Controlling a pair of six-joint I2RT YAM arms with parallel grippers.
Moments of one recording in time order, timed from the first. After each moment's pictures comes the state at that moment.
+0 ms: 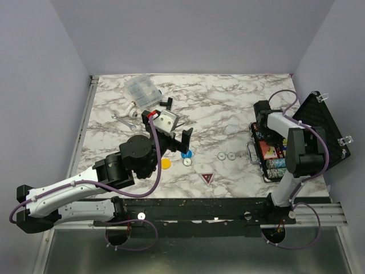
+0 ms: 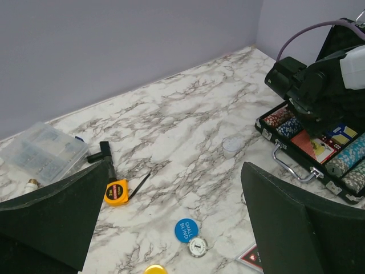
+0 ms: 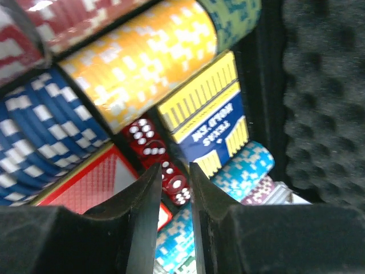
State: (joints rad) left arm -1.24 0.92 1.08 -0.16 -0.71 0.02; right arm 0.06 1.78 1.10 -0.73 0.77 0.20
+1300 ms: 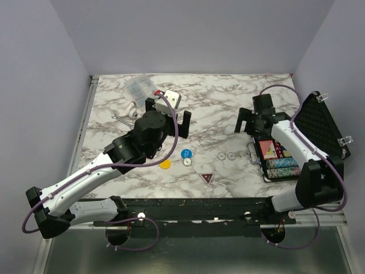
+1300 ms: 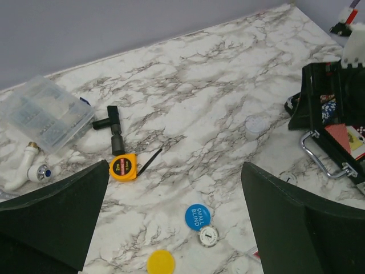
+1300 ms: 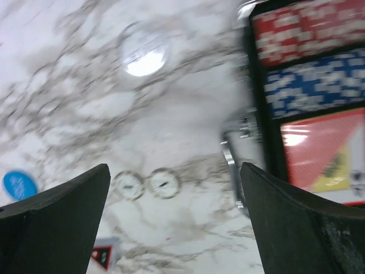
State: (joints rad) left arm -1.00 1.08 1.16 -0.30 -0.55 -0.11; right arm 0.15 1.46 1.09 -0.63 0.08 0.38
